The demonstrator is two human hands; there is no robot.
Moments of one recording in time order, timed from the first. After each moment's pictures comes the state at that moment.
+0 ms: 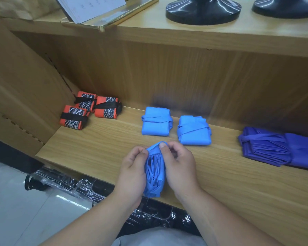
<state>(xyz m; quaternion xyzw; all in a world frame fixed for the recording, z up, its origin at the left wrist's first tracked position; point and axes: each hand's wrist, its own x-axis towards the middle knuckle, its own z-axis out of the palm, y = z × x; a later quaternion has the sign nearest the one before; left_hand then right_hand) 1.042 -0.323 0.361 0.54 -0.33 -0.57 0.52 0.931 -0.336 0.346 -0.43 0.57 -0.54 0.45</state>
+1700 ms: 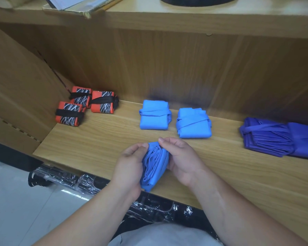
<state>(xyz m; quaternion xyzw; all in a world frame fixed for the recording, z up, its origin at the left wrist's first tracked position) 1.040 -0.331 0.375 0.57 -0.24 -0.62 0.48 0.914 -0.354 0.351 -0.24 0.45 -0.44 0.74</state>
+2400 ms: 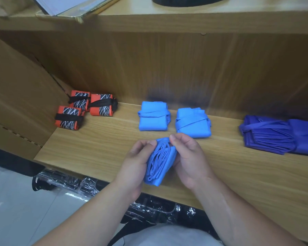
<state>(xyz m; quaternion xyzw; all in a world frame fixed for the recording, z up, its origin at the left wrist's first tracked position) 1.038 -0.335 0.376 0.55 -0.31 -0.65 0.43 0.907 -0.346 0.350 -0.23 0.41 -0.57 0.68</state>
